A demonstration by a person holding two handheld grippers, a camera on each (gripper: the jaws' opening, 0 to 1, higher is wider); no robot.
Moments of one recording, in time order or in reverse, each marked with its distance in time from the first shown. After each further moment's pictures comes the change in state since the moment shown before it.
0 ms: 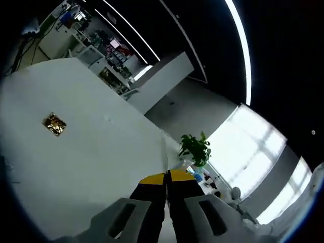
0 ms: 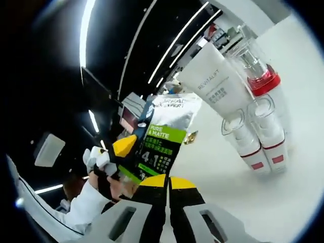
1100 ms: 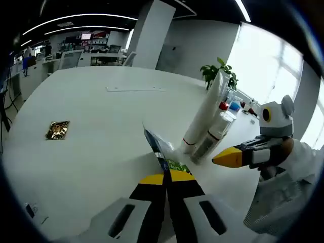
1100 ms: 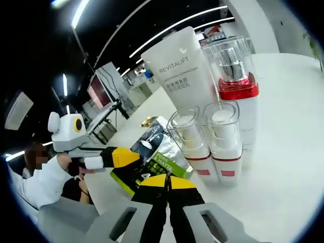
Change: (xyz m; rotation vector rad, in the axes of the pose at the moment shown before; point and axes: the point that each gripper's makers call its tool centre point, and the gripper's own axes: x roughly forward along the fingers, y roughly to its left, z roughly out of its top) left arm 0.032 0.076 -0.085 0.448 0.422 0.221; right arm -0.008 -0.078 -0.011 -0.261 0.176 -0.317
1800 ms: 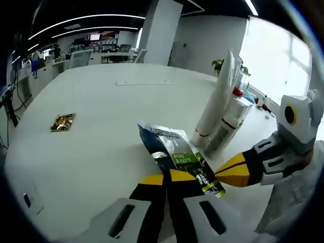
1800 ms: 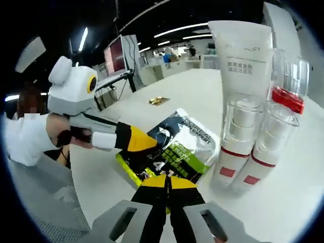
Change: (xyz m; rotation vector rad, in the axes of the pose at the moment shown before) left arm 0.012 0.006 -0.012 0.032 -0.022 0.137; right arm 0.031 0.015 -0.029 -0.424 0.094 -0.033
